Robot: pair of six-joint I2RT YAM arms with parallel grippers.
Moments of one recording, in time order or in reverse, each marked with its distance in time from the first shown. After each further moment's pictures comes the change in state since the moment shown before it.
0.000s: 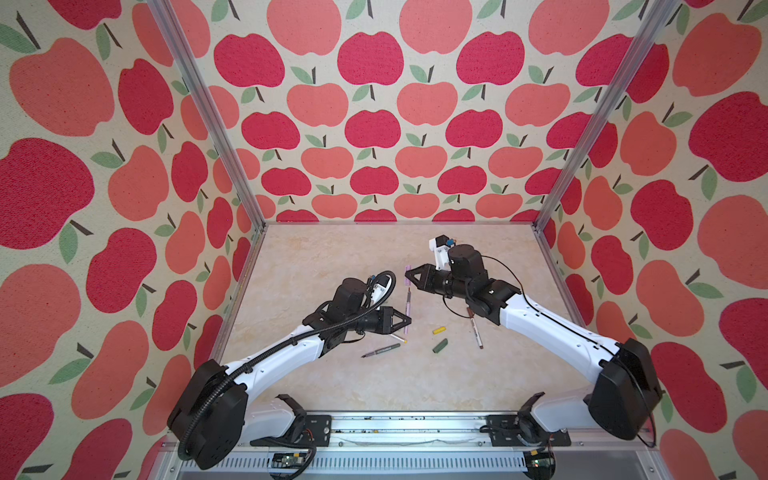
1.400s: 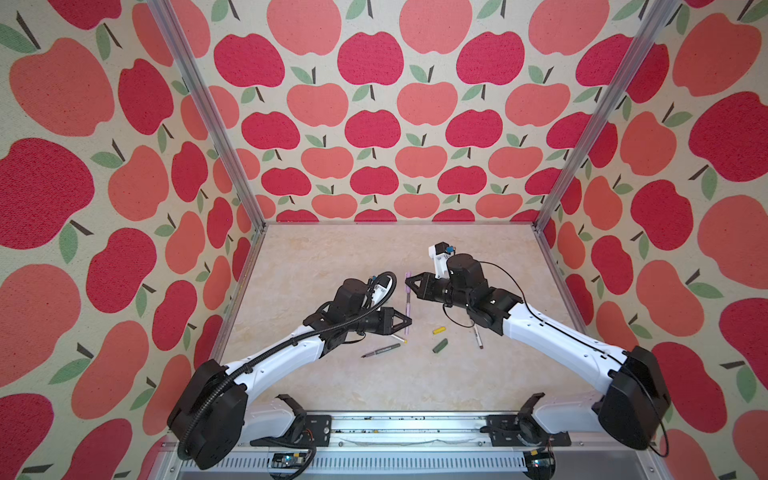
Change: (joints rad) left arm -0.006 0.000 -0.001 -0.003 -0.014 -0.003; right arm 0.063 -0.056 -0.072 0.015 0.081 -0.013
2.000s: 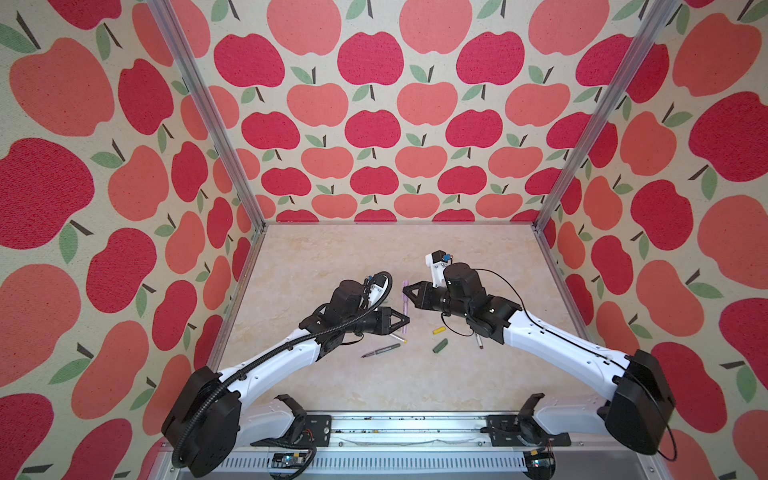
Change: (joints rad) left arm 0.005 -0.046 -0.020 0.004 -0.030 -0.019; right arm 0.048 -0.033 -0.048 0.002 0.022 0.011
